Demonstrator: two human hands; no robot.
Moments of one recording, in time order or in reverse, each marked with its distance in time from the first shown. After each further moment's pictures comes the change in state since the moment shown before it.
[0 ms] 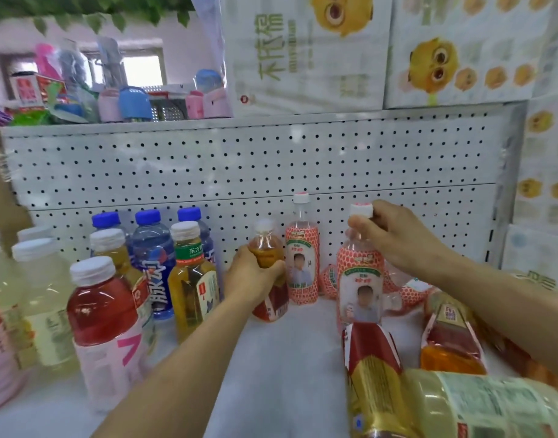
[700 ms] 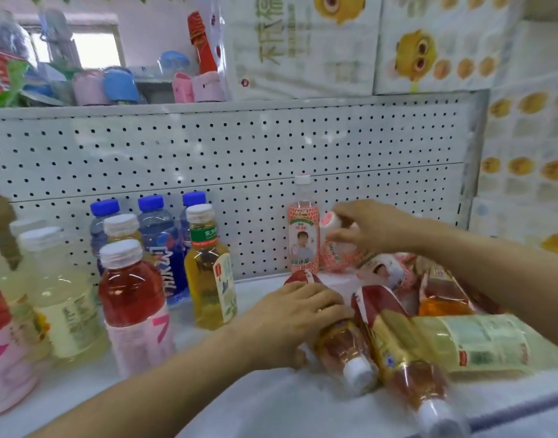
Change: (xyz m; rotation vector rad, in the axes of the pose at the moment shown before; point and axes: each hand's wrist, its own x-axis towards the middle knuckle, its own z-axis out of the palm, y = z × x) left_hand -0.093 -0.020 -0.044 0.728 -0.481 1.381; right_hand -0.011 -0.040 0.027 -0.669 -0.319 -0.067
